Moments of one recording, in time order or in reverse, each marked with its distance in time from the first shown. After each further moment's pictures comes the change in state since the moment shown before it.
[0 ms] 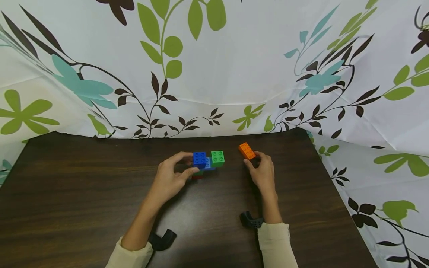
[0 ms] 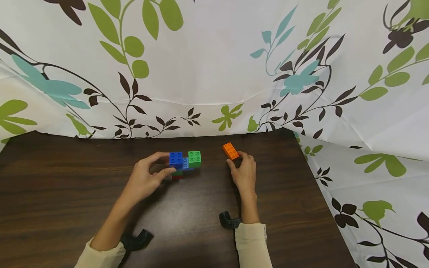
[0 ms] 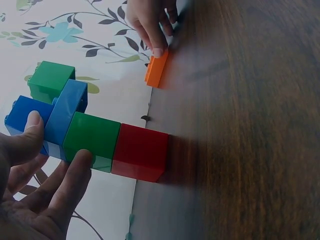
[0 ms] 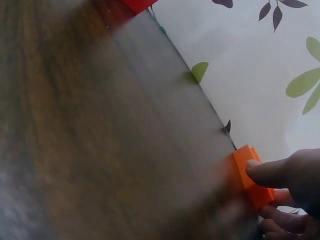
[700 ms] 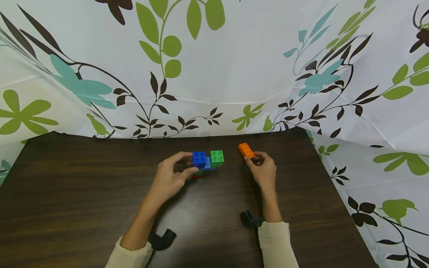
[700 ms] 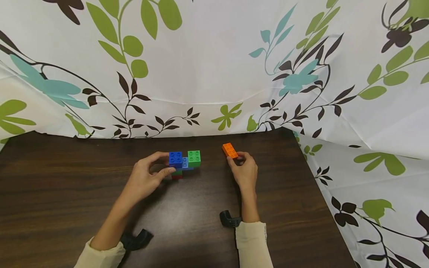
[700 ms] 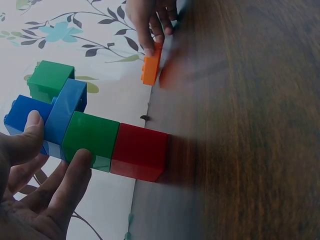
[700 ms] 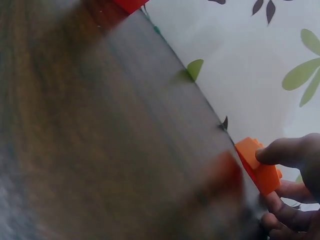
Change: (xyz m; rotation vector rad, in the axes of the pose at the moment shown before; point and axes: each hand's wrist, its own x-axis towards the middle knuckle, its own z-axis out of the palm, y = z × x) left_hand 0.001 -0.001 0.001 0.014 -0.004 0.009; right_hand 0.004 0.004 0.000 0.112 0.086 0.034
